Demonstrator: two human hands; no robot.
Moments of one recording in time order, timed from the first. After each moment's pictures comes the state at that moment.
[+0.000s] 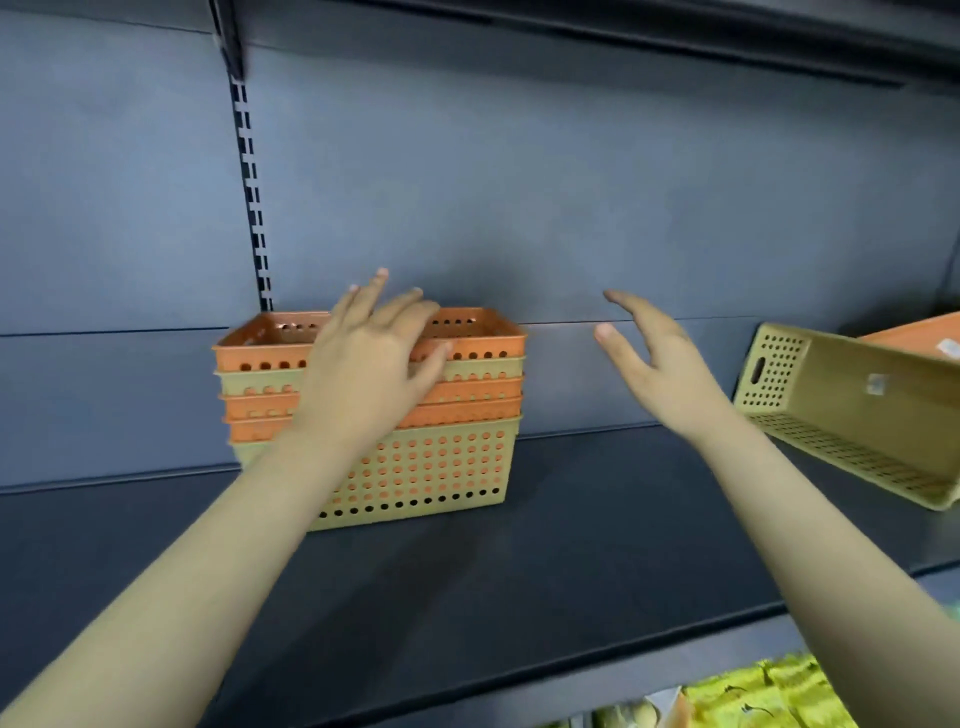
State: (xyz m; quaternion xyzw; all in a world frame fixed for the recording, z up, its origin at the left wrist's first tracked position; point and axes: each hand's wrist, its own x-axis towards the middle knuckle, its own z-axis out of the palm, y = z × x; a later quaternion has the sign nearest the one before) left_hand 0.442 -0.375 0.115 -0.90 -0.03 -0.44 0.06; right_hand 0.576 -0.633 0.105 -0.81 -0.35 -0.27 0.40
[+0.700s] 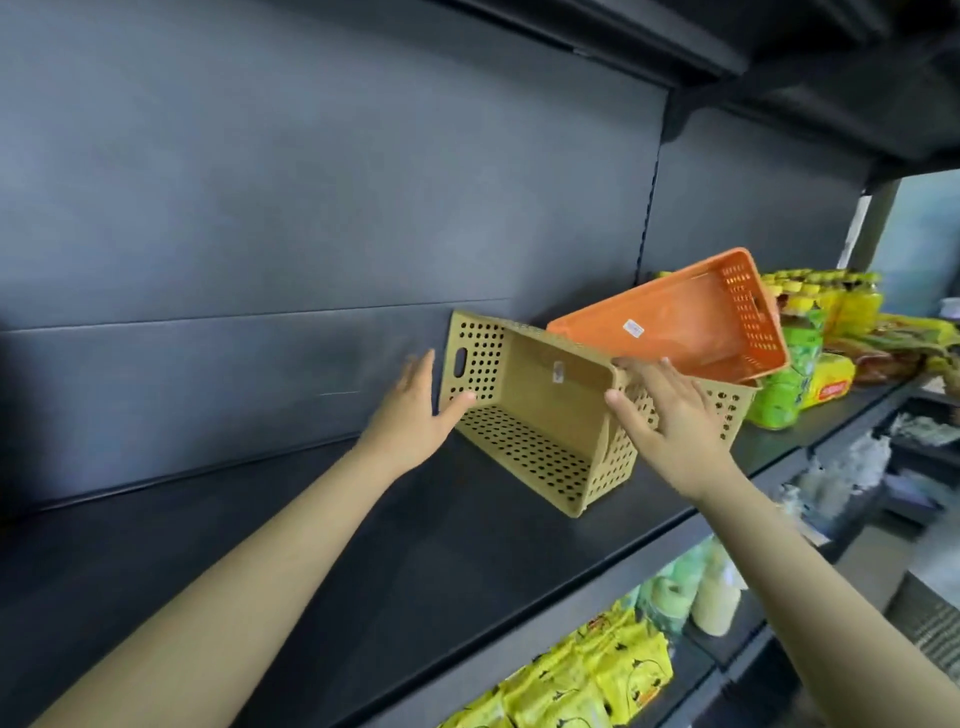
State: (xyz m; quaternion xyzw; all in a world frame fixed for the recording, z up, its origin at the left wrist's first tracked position) left_hand 0.750 -0.739 0.041 -0.92 0.06 -0.17 -0.34; right_hand 0.731 -1.024 0.046 -0.90 -0.14 -0.33 0.25
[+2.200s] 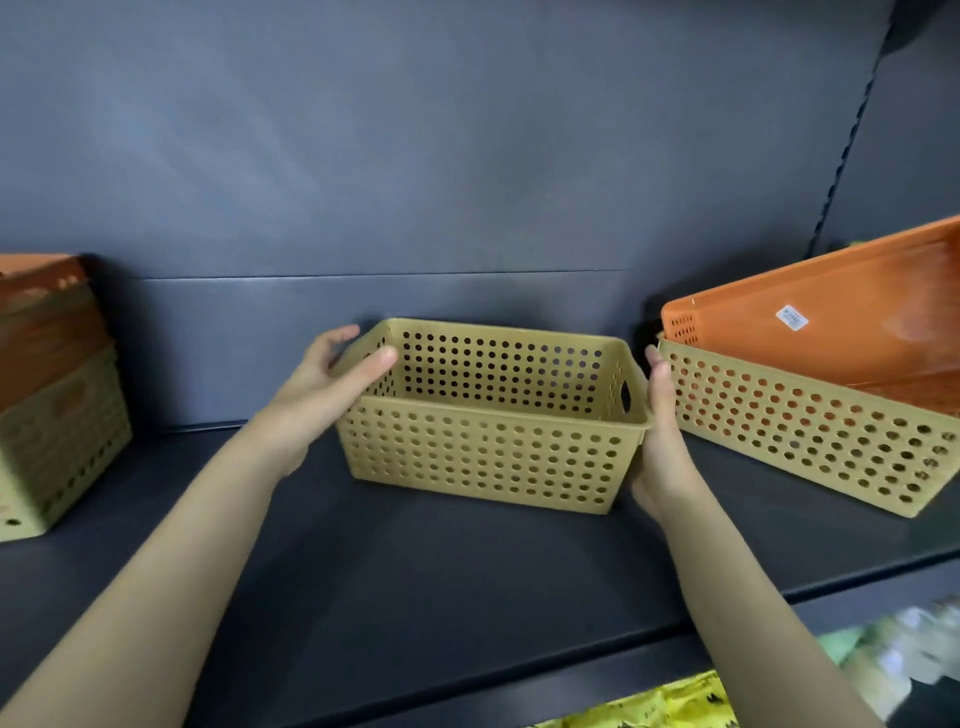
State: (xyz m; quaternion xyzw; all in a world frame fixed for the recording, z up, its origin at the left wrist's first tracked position) left_hand 0.699 -0.646 0.042 -0.76 -0.10 -0.22 -0.60; right_hand 0.808 -0.937 0.007 -0.59 -0.16 0.02 0.79
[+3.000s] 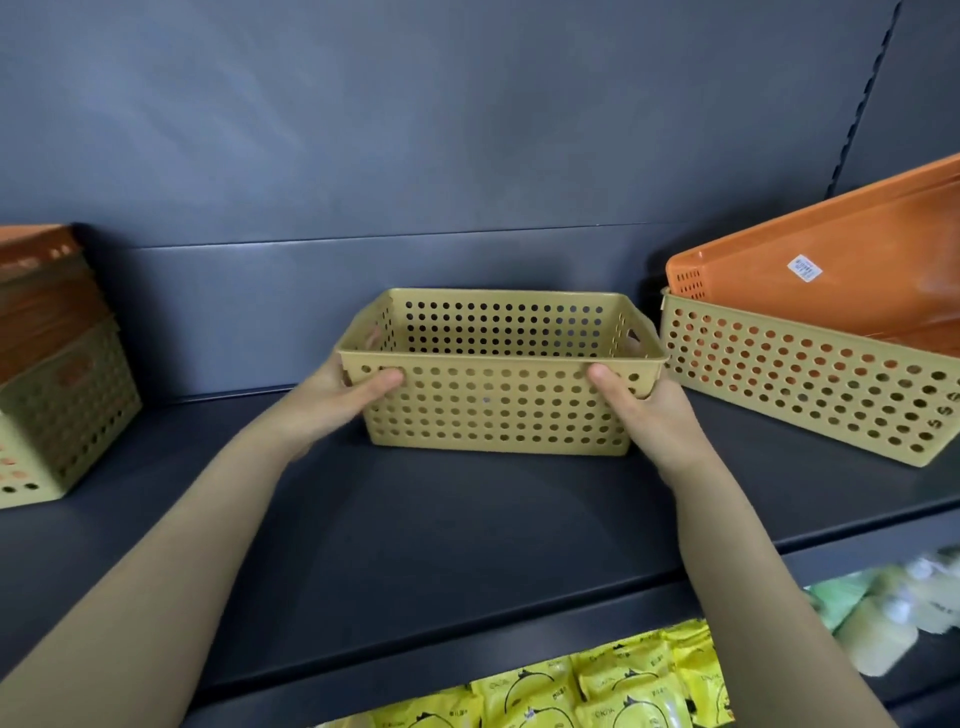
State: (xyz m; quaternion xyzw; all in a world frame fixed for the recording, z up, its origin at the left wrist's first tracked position) left_hand 0.703 -0.639 0.006 -0.83 -0.04 -0.11 -0.55; right_hand 0.807 -0.952 -0.012 -0.76 -0.19 -0.03 0.62
